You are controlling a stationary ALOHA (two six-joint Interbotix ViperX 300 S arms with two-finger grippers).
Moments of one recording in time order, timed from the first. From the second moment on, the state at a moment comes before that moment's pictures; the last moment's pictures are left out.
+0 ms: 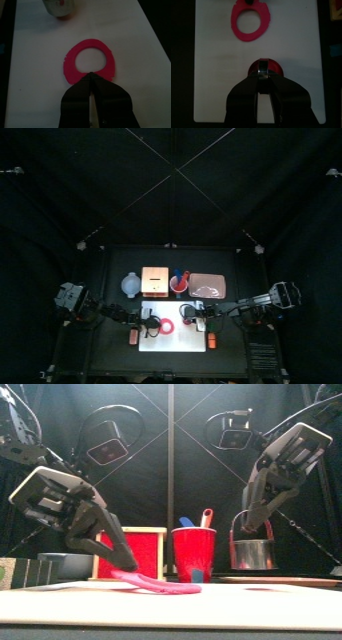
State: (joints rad) left arm -0.24 0.14 0.90 -0.33 -0.40 0.32; right arm 0.09 -0.18 0.83 0.05 0.22 0.10
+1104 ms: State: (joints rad) left arm -0.13 0.14 0.81 -0.33 -0.19 0.35; right arm 0.09 -0.18 0.82 0.07 0.13 0.10
